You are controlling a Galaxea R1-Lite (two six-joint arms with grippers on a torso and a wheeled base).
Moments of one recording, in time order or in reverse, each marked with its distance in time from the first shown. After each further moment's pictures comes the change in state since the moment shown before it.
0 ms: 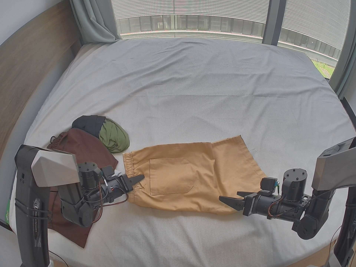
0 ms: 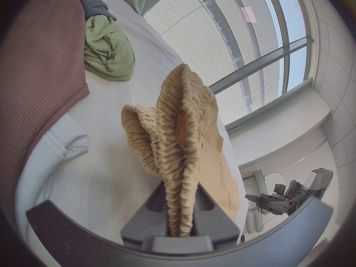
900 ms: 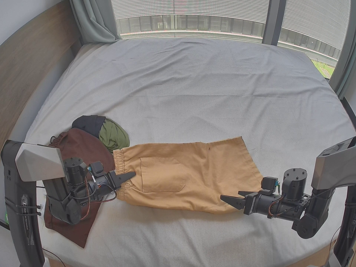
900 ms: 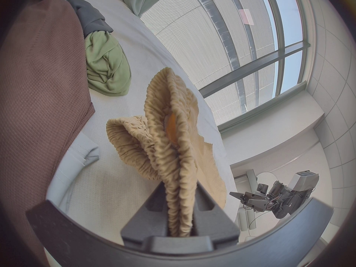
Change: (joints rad) left arm 0.075 -0.099 0.082 0.001 -0.125 -0.004; right arm -0.017 0.012 -0.006 0.000 0.000 -0.001
